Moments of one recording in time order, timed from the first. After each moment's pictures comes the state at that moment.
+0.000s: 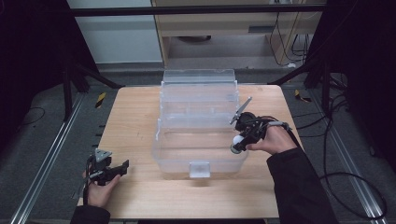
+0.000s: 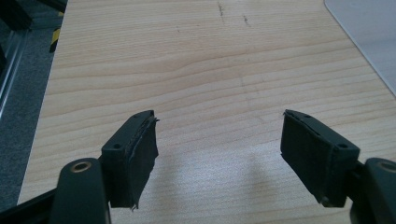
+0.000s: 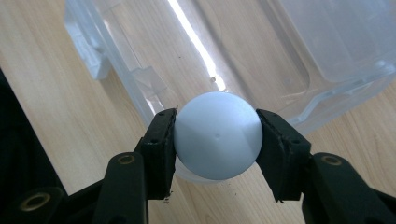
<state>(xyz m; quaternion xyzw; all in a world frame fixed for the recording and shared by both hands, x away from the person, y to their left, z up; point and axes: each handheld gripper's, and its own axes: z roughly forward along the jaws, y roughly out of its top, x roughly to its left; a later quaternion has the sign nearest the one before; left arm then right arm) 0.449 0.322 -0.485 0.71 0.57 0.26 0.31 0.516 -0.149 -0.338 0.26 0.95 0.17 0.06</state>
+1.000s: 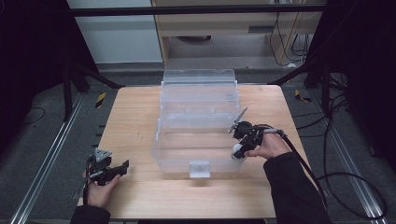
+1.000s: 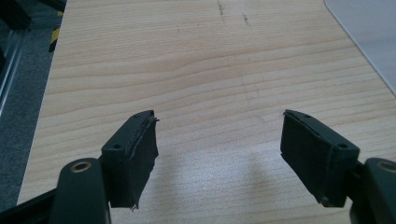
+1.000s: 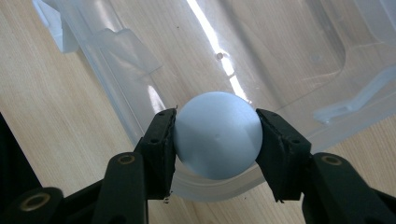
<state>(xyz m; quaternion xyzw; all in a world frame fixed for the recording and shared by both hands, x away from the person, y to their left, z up) 0.449 0.322 -0.485 0.71 0.57 0.26 0.31 0.524 -0.150 -0.383 0.26 0.95 0.15 0.04</state>
